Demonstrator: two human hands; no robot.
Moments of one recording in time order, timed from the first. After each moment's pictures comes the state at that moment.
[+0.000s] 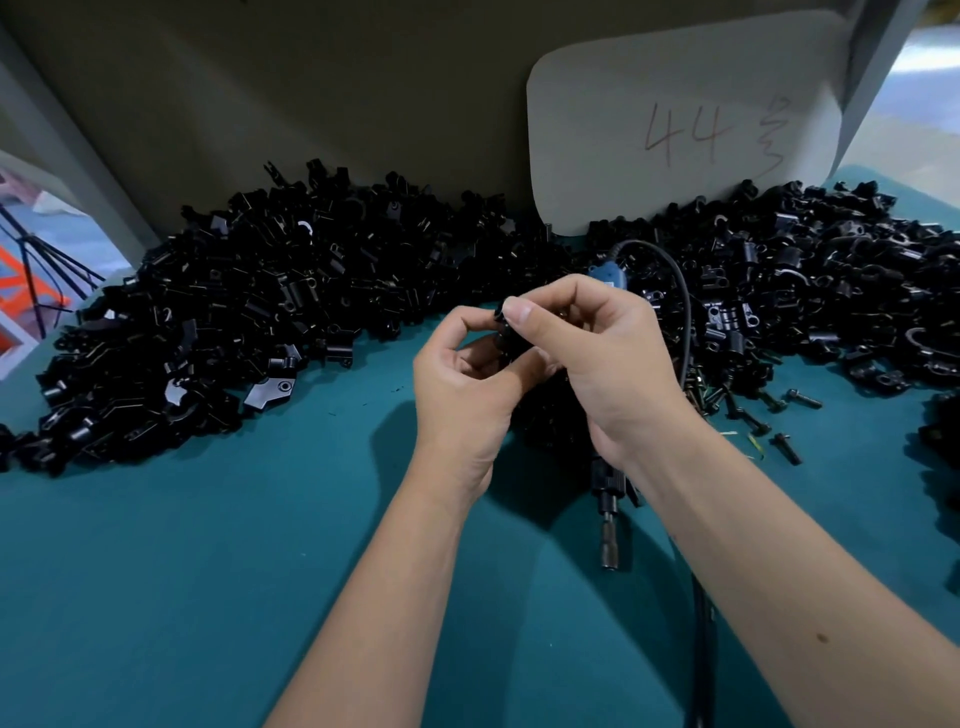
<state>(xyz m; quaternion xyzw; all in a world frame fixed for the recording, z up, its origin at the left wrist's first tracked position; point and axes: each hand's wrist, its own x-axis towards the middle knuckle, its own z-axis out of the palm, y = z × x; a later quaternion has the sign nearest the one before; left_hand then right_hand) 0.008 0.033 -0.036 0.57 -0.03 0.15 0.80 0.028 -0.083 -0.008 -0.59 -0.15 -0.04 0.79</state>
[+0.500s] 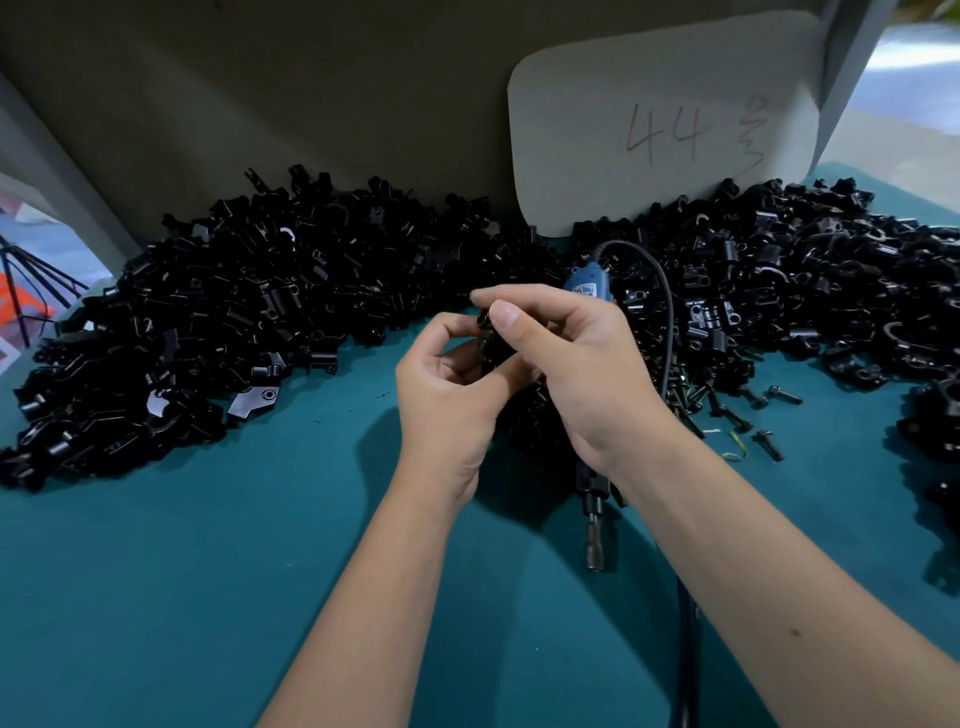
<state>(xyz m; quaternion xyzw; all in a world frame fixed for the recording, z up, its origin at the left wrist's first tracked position) 0.005 0.030 -0.033 0.59 -0.01 0.15 0.79 0.029 -0.082 -0.013 -0.60 -0.18 -0.03 0.78</state>
